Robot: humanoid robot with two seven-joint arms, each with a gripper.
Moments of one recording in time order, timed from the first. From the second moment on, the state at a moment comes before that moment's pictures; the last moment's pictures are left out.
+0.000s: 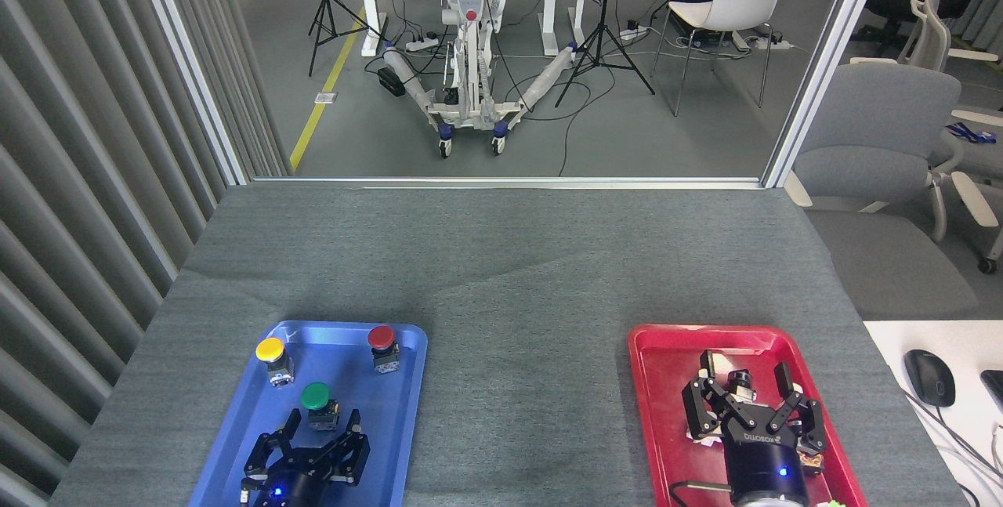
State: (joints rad) left arm -0.11 0.00 0.09 -1.08 -1.52 -0.16 0.19; right arm 0.02 0.07 -0.15 -1.49 1.45 -0.05 -0.18
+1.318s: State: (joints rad) left arm -0.26 -0.01 -0.35 -1.10 -1.52 -0.38 0.16; right arm 0.02 0.07 -0.15 -1.49 1.45 -0.05 -0.18
